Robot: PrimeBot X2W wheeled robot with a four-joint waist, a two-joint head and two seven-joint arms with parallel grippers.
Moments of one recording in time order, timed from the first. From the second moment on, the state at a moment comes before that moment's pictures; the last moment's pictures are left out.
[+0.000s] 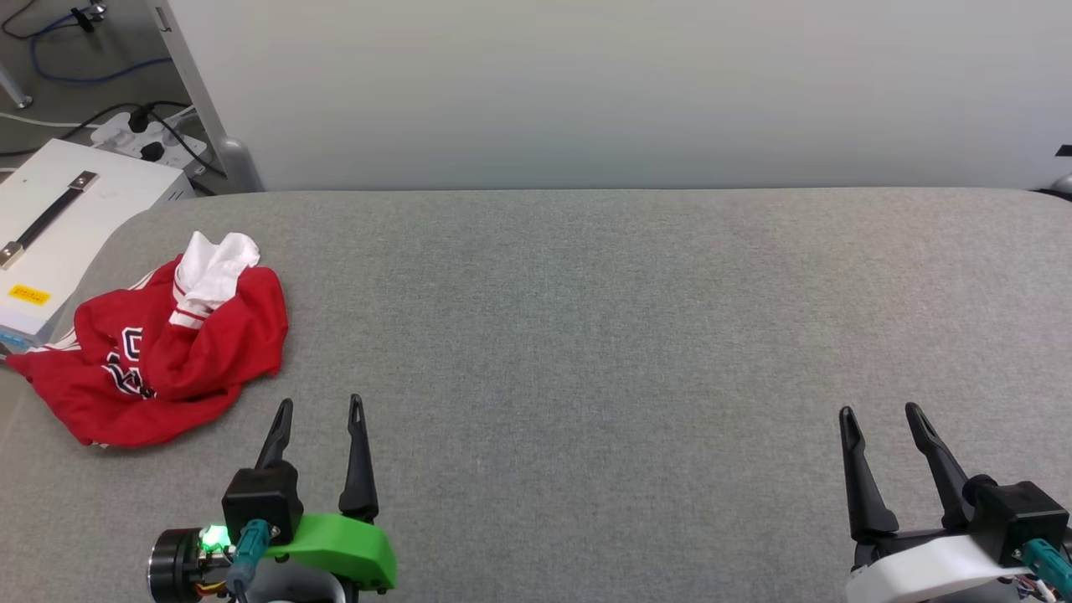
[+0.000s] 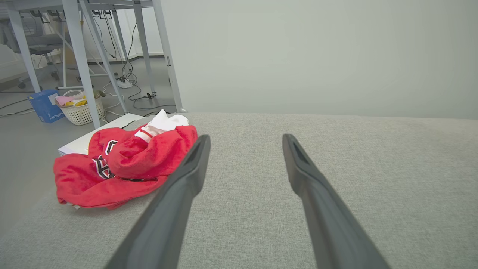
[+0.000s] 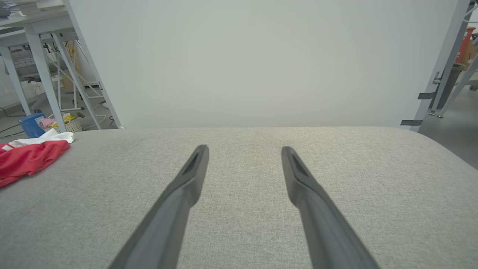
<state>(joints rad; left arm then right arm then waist) 0.02 0.05 -0.05 0.09 -0.07 0.05 -0.20 0.12 -0.05 -0.02 -0.04 0.15 0.13 -0.20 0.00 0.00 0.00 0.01</state>
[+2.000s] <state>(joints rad) 0.01 0.05 -0.01 0.15 -0.13 0.07 -0.26 0.16 -0.05 0.03 -0.06 0.13 0.13 -0.26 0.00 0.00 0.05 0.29</state>
